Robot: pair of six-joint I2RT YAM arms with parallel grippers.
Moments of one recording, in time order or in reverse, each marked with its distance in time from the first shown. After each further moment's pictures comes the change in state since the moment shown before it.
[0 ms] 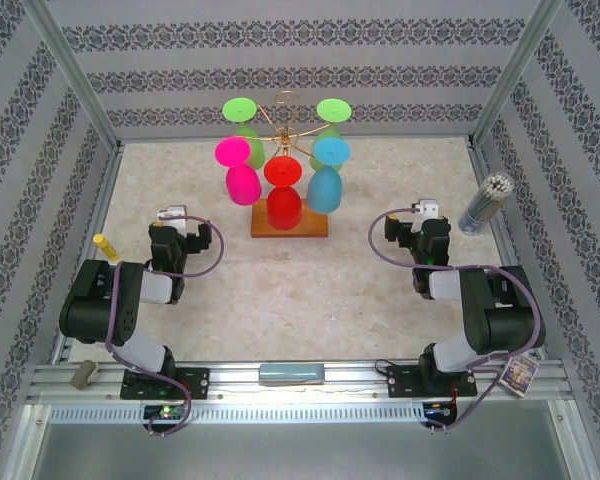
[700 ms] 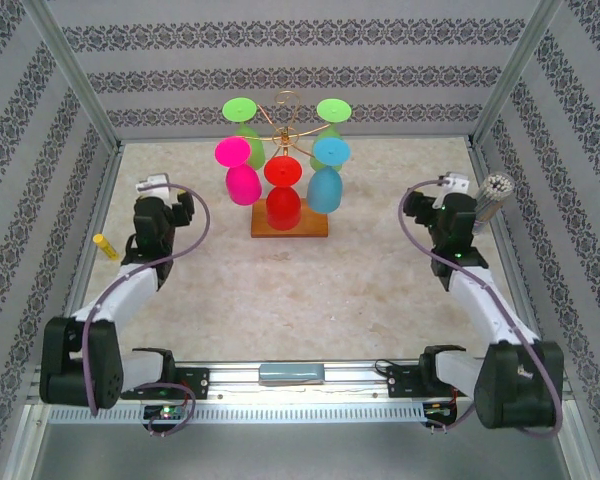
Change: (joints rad) left arm -0.009 -0.384 0.276 -0.597 -0.072 -0.082; right arm -0.036 -0.422 0.288 -0.686 0.031 0.158
